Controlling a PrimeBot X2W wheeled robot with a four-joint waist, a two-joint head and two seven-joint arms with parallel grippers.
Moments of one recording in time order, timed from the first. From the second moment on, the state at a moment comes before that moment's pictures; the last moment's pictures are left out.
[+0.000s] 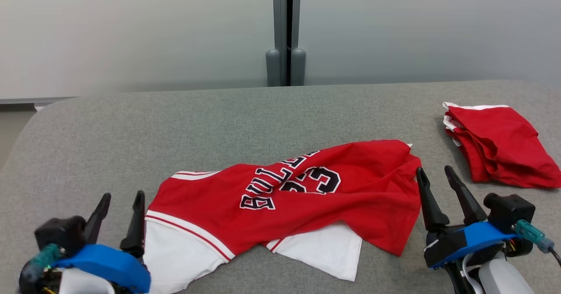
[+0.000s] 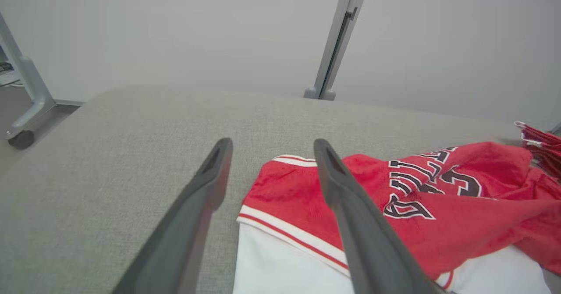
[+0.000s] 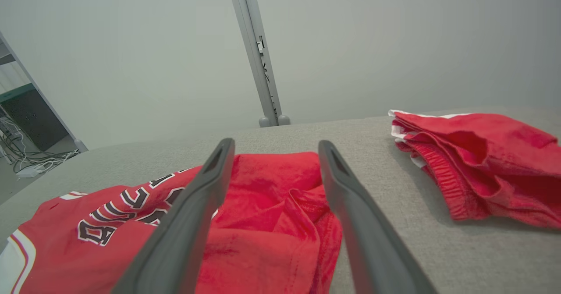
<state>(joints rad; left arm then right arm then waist) -0.01 0.35 -0.14 0.07 -0.54 -0.01 0.12 -0.22 -0.16 0.13 0.41 0.39 0.13 -0.26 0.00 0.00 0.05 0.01</state>
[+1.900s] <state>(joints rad) -0.10 0.07 -0.07 0.24 -0.20 -0.12 -0.26 -0.48 -0.41 0.56 0.45 0.79 0.13 -0.02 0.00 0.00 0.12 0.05</state>
